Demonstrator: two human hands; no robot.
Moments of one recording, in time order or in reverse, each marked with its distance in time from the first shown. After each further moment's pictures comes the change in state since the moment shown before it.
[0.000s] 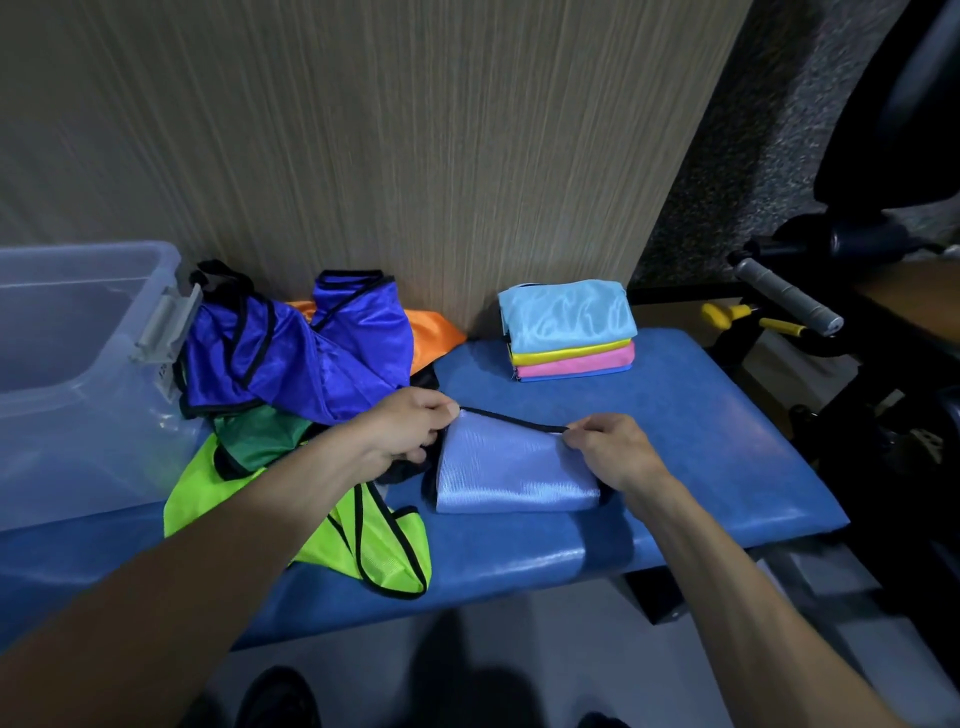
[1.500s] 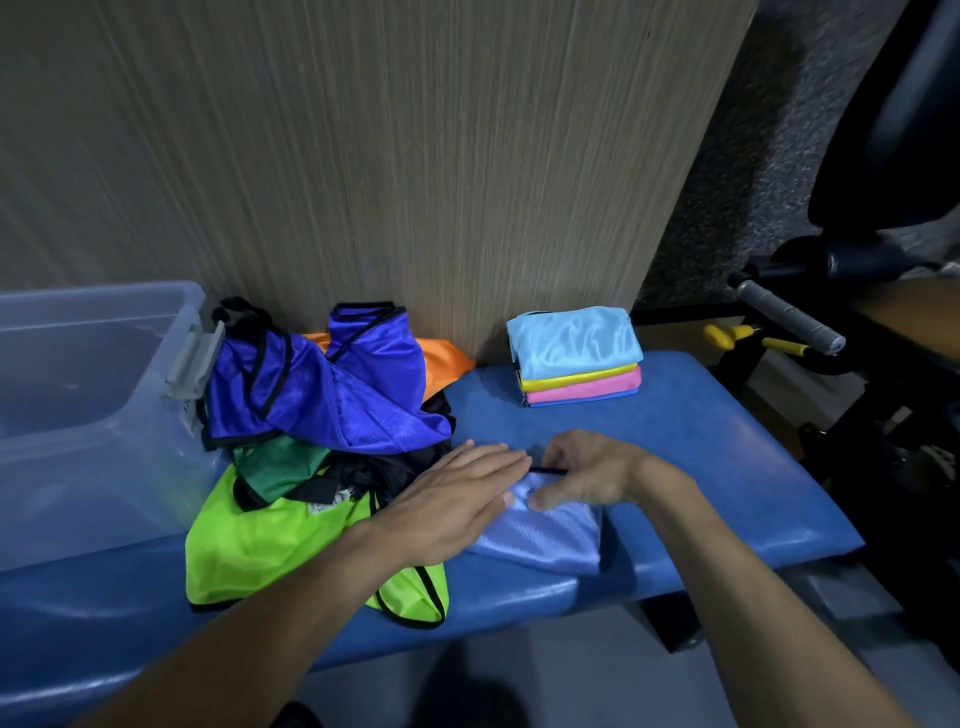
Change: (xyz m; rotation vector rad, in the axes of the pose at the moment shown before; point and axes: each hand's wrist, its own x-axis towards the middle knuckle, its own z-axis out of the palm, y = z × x) left_hand -0.016 -0.040 0.025 0.988 -0.067 0.774; right_hand 0.009 -0.036 -0.001 -0.695 -0.477 -0.248
